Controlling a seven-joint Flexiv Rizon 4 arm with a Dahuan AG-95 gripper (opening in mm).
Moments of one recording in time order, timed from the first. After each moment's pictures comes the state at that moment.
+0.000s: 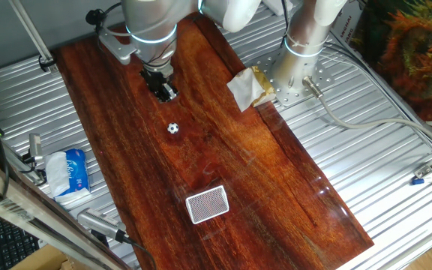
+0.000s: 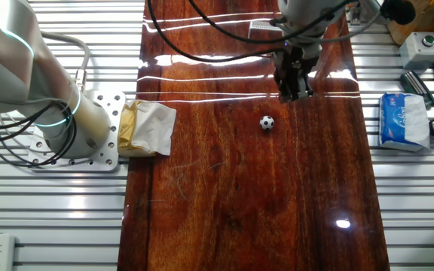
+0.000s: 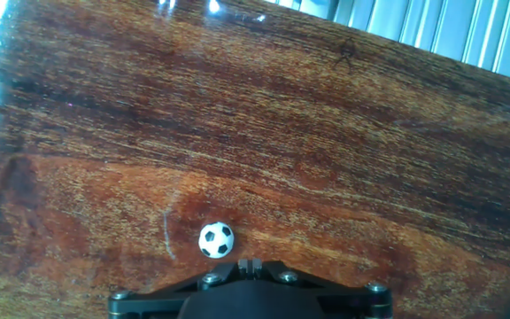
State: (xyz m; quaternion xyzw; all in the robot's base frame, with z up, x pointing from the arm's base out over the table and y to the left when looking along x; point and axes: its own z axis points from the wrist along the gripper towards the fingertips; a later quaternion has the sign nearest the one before) arm 0.500 0.001 0.172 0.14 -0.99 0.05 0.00
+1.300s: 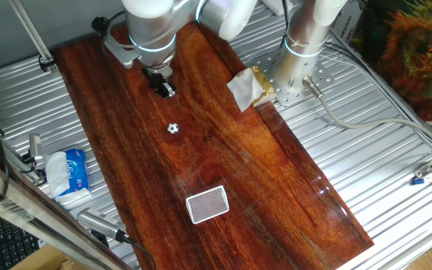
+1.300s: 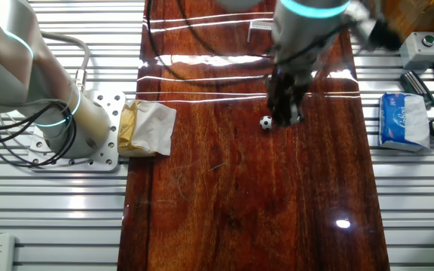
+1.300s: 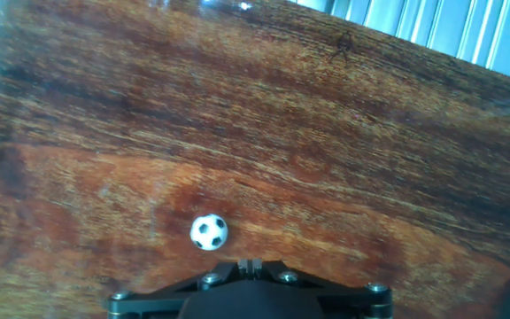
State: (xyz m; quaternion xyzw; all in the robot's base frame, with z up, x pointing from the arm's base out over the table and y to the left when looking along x) arm 0.488 -0.049 0.112 0.12 -0.99 0.08 0.01
